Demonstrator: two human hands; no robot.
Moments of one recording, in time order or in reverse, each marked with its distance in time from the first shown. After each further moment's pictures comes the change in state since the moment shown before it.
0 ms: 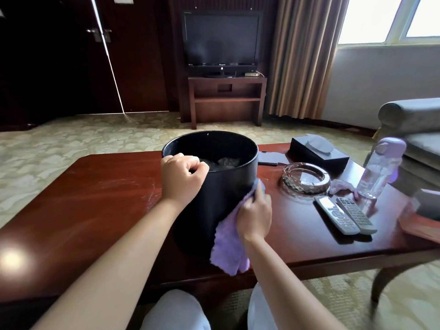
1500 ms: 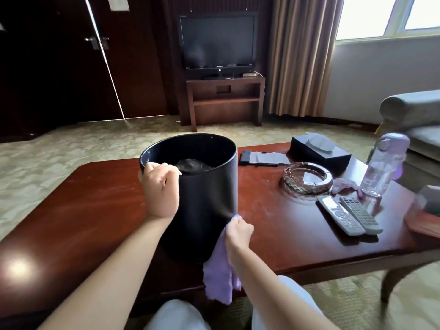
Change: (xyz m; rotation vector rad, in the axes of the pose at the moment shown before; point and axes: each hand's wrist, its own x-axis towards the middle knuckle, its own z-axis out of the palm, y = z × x) left_hand -0.011 -0.009 -0.011 -0.119 0.125 -0.272; right_hand -0.016 0.021 0.044 0.317 -0.232 0.603
